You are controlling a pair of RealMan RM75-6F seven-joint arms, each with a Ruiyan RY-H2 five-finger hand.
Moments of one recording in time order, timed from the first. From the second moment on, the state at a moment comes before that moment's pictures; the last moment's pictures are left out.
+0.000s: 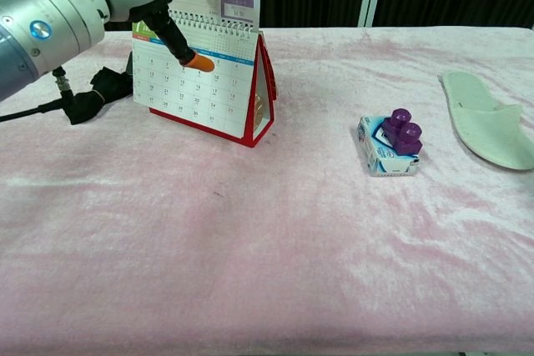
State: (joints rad) left arm -0.87 -1.57 -0.21 -1.60 1.20 1.19 0.67; right arm 0.07 -1.14 0.08 -1.53 -1.54 1.54 0.31
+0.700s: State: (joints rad) left arm -1.10 -1.55 -0.32 -1.49 0.56 0.95 1.04; right arm 0.07 -1.14 0.09 -1.54 -1.52 1.53 0.32
